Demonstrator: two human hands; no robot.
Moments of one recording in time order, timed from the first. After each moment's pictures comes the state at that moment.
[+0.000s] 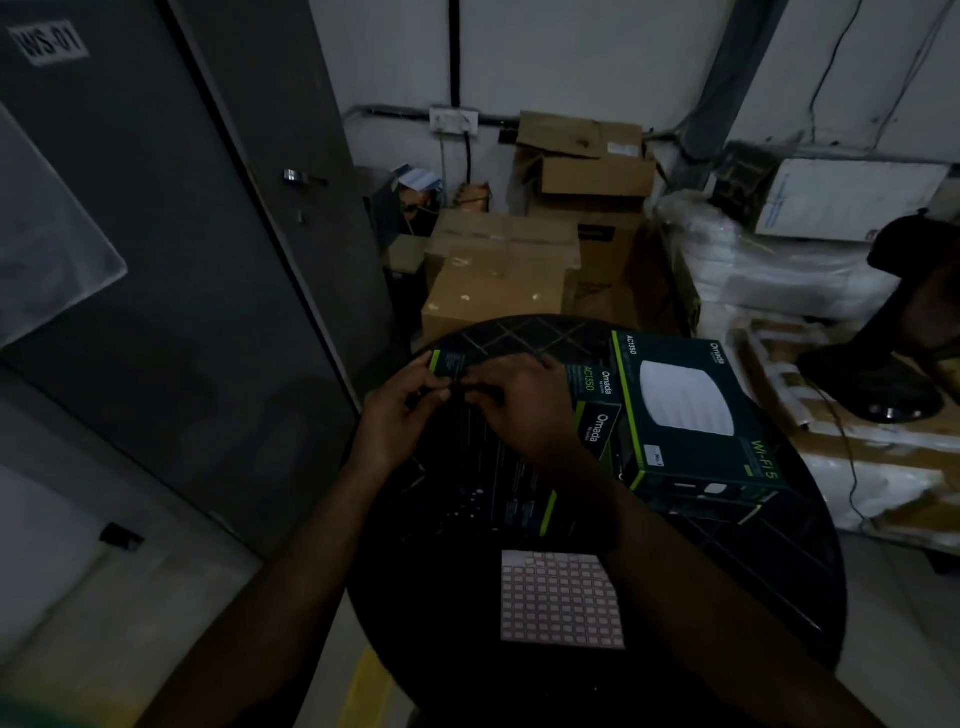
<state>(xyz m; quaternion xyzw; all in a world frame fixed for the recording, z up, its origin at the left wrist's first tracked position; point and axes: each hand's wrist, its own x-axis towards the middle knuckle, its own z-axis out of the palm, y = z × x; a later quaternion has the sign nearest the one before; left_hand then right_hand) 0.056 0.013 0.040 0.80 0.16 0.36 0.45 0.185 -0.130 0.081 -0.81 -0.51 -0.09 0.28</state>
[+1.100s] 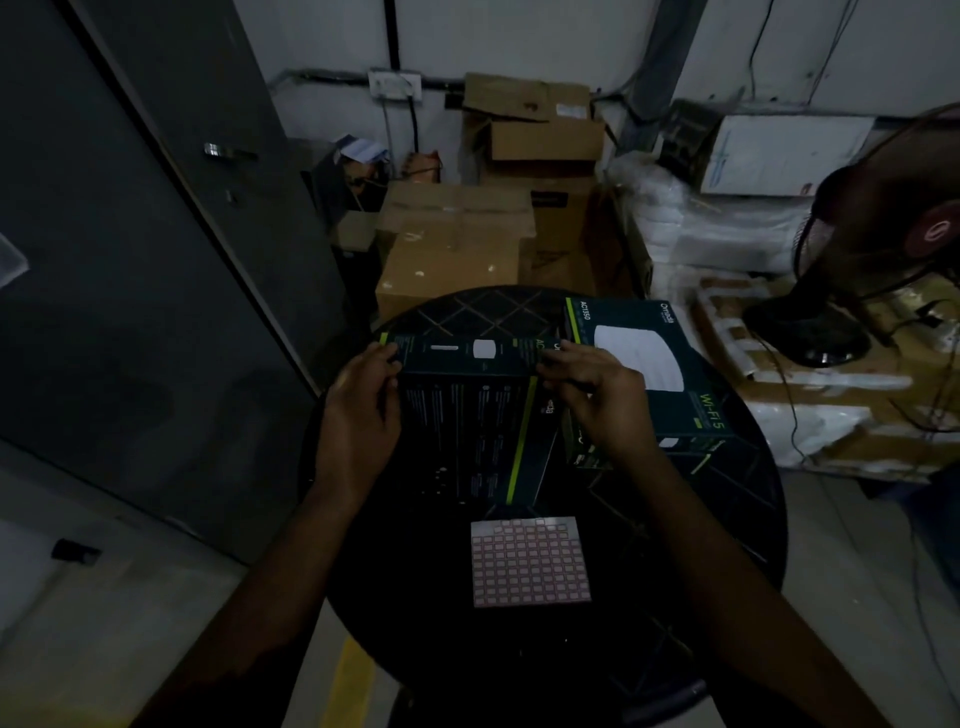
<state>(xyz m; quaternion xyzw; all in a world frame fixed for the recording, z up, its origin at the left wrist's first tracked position) 0.053 -0.021 0.043 0.87 0.20 0.39 0.25 0.240 -0.250 0.067 -0.78 -0.44 -0.08 0.43</state>
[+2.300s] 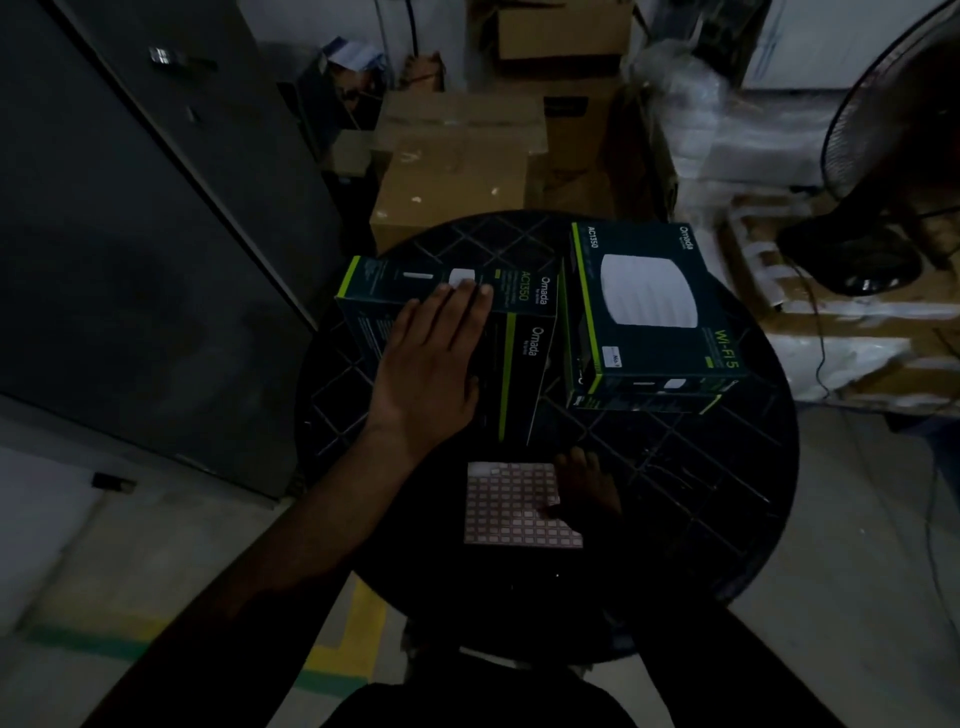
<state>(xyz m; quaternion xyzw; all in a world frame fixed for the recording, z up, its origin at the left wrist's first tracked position) 0.095 -0.099 0.062 0.98 0.13 0.14 -0.06 0.202 -0.308 -0.156 -0.91 -0.33 0.24 0.00</state>
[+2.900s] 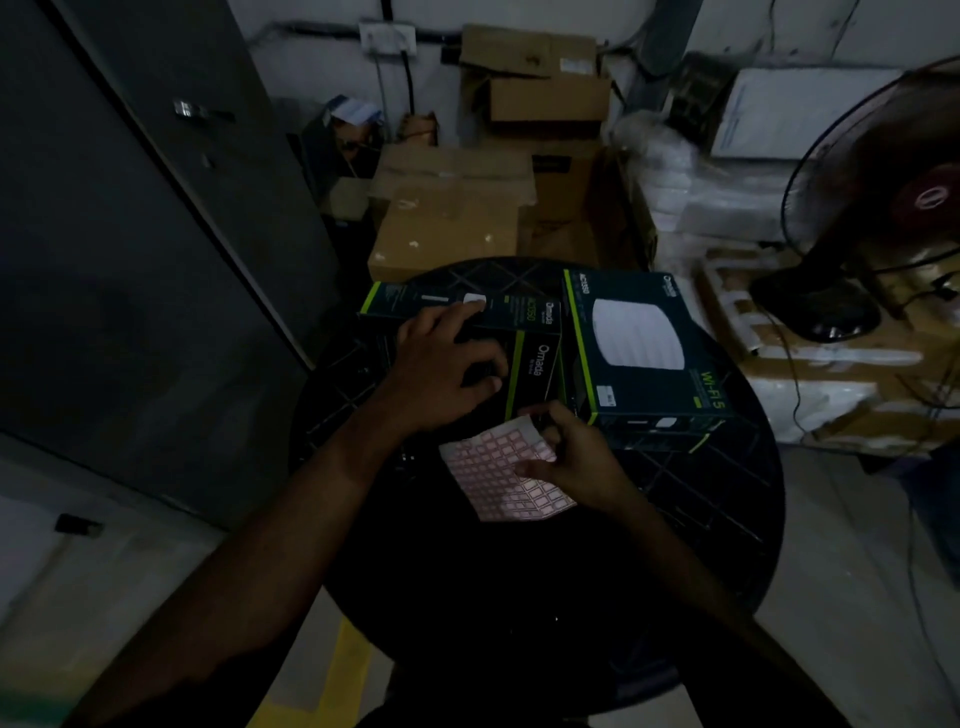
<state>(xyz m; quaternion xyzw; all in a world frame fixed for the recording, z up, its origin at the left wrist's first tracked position) 0.115 -0.064 0.085 0.98 0.07 0.13 0.16 0.216 -0.277 -0.015 -0.77 -0.36 0.25 0.45</state>
